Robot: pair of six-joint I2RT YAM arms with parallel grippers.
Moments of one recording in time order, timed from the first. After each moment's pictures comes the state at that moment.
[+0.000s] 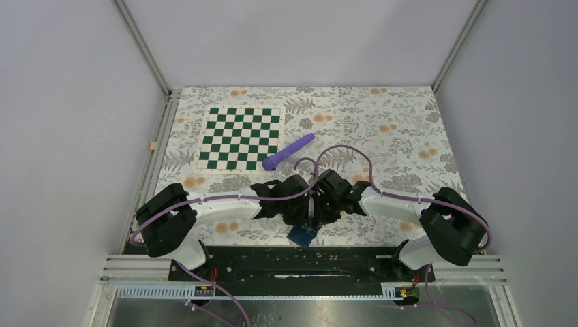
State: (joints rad) left arm -1.05 1.55 0.86 -0.28 0.16 -0.81; right arm 0.85 1.46 0.69 -0.34 -0.23 0.63
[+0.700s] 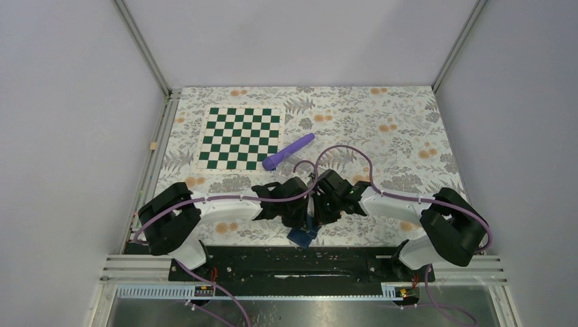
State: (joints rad) left arm -1.05 1.57 0.83 -0.26 0.16 -0.82; right arm 0.85 1.46 0.69 -0.34 -0.23 0.63
